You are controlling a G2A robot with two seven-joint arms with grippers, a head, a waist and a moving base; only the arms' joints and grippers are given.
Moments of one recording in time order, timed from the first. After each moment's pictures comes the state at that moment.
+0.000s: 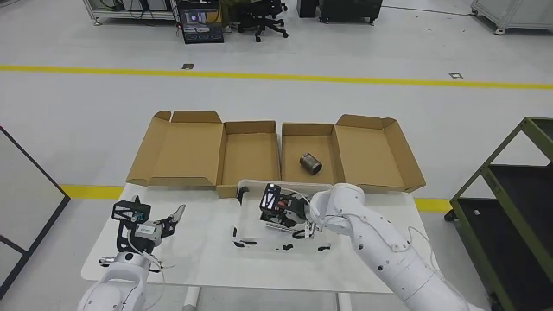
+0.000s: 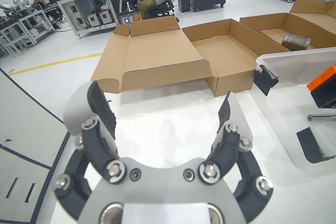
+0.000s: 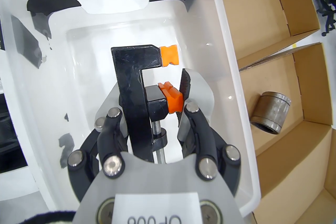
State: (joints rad) left arm 1.73 -1.15 -1.60 -1.80 1.33 0.00 0.00; right arm -0.82 -1.32 0.78 -1.26 -1.23 -0.62 0.67
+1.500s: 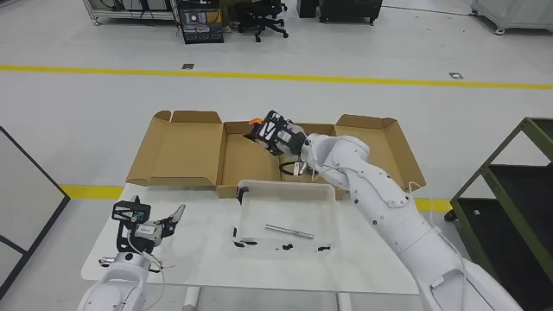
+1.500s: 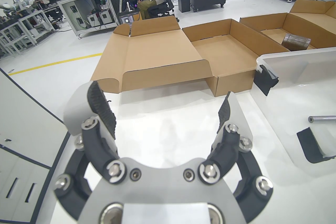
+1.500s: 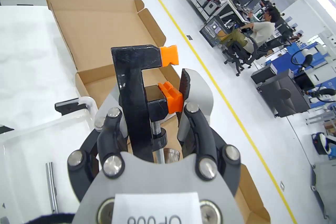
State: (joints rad) left arm 1.73 -1.15 -1.60 -1.80 1.33 0.00 0.00; right arm -0.49 -1.42 0.74 -1.01 -1.28 -0.43 0.22
